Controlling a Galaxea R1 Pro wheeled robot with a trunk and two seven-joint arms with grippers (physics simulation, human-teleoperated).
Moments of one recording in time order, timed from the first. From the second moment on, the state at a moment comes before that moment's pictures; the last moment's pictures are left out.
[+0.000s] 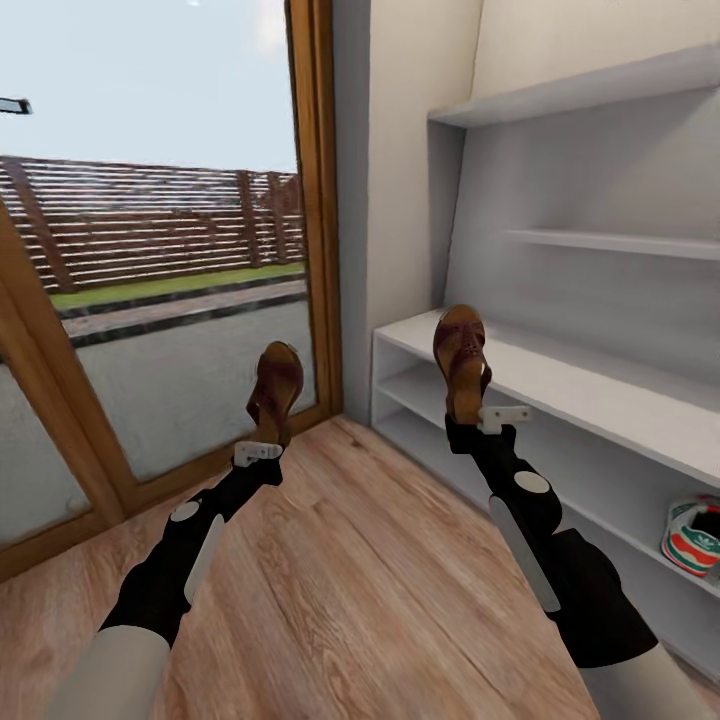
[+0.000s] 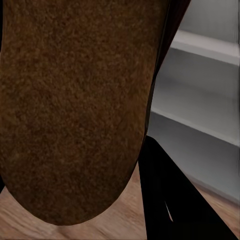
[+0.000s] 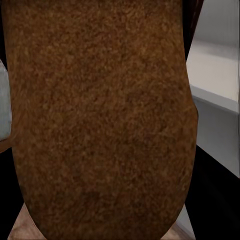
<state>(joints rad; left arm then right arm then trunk) -0.60 0.00 0.04 -1.02 0.09 0.09 -0.39 -0.56 -0.11 0.28 -1.52 -0.26 0.47 -0.30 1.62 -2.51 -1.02</state>
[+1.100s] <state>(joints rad) -0.60 0.00 0.04 -1.02 0.09 0.09 -0.39 -0.56 -0.11 0.28 -1.52 -0.26 0.47 -0.30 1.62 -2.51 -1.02</state>
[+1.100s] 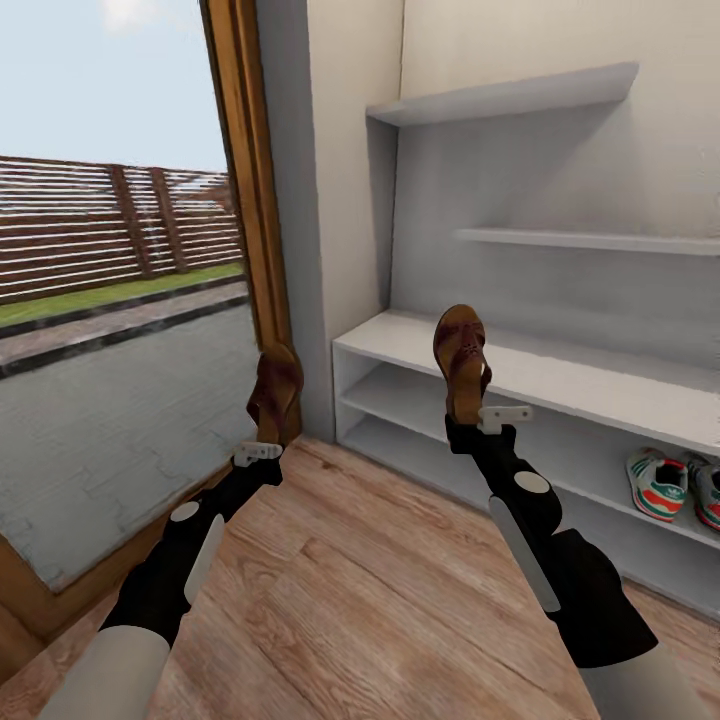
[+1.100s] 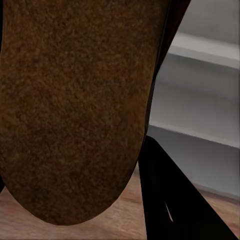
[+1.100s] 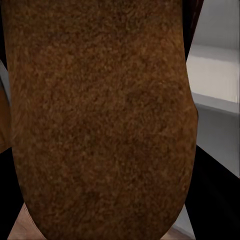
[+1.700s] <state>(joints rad) -0.60 0.00 0.04 -1.02 0.09 0.09 -0.39 -0.56 -0.11 0.28 -1.52 -0.26 0.47 -0.30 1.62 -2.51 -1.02</state>
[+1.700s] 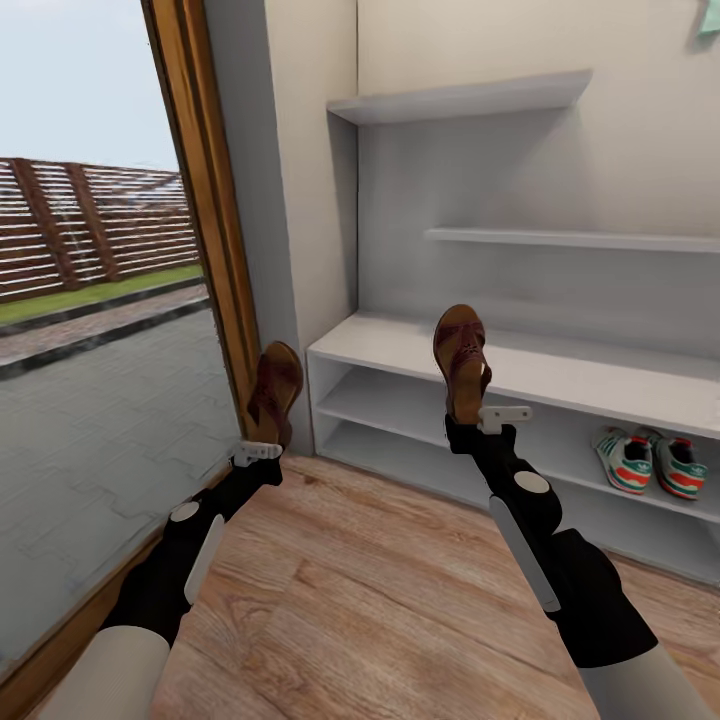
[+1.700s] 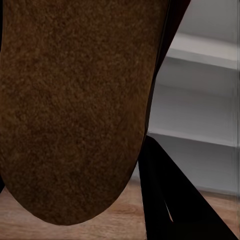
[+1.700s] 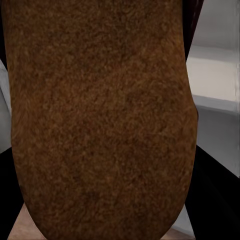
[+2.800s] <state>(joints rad) -0.60 0.00 0.04 -1.02 0.09 0.09 -0.39 -0.56 -0.11 0.28 -1.52 -0.26 0.47 -0.30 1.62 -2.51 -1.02</state>
